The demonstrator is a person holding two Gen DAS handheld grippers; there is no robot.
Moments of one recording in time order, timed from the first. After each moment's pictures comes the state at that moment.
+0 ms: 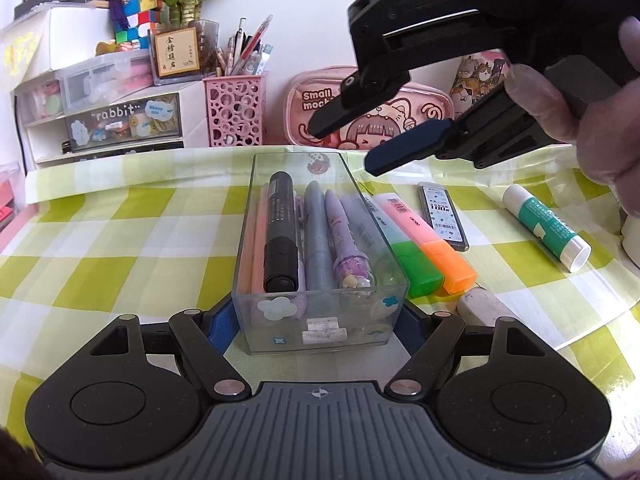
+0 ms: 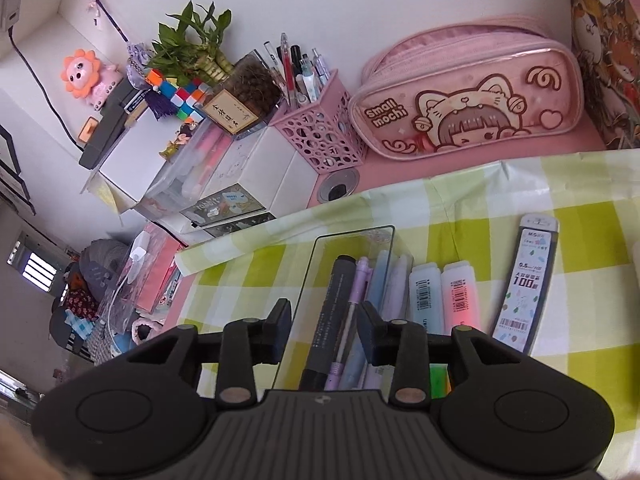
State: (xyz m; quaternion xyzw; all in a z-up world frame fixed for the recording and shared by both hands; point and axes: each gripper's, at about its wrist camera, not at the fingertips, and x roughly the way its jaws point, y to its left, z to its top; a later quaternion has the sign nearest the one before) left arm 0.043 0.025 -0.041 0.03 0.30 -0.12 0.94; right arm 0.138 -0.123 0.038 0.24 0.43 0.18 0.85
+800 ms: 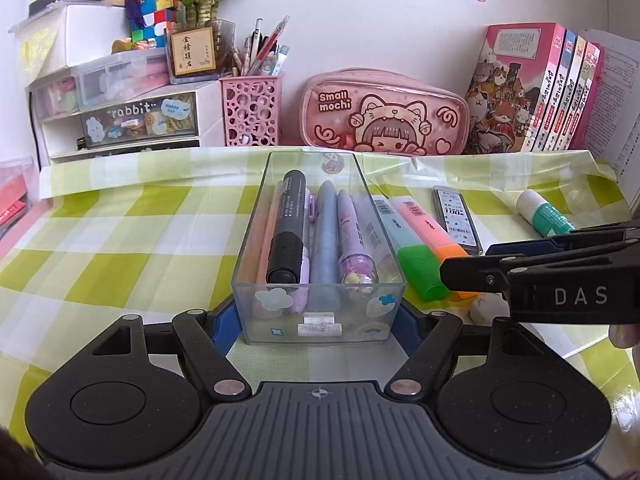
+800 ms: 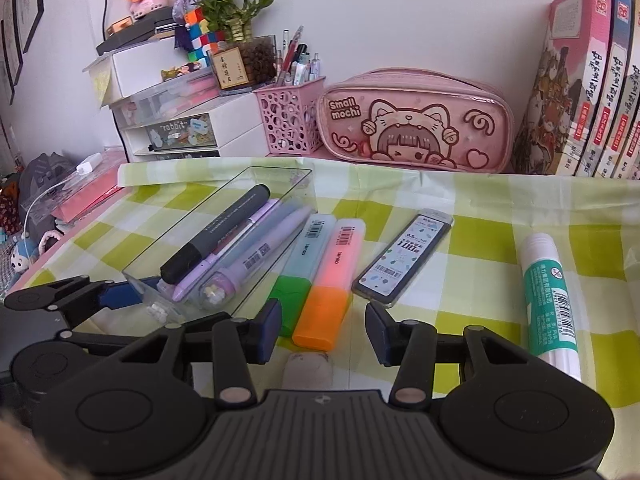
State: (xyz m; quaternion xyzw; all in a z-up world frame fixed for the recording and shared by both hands) left arm 0.041 0.025 -0.041 0.03 0.30 -0.10 0.95; right arm 0.053 -0.129 -0.010 0.03 0.34 0.15 0.93
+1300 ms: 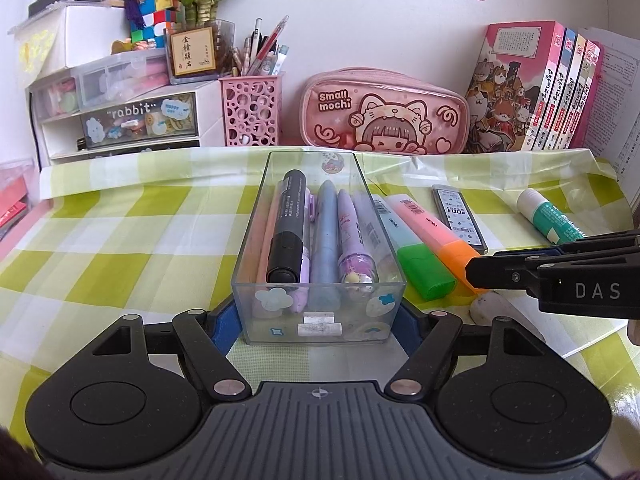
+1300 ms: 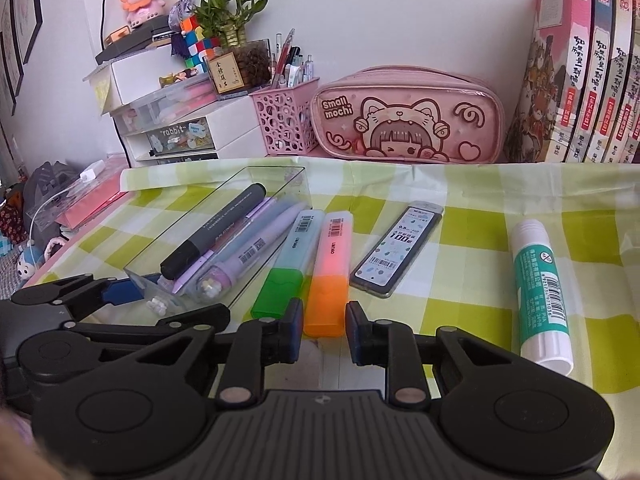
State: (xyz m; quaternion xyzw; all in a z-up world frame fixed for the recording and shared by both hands) left arm 0.041 0.024 -0.041 0.03 0.30 -0.10 0.95; right arm 0.048 -0.141 -0.012 0.05 0.35 0.15 0.92
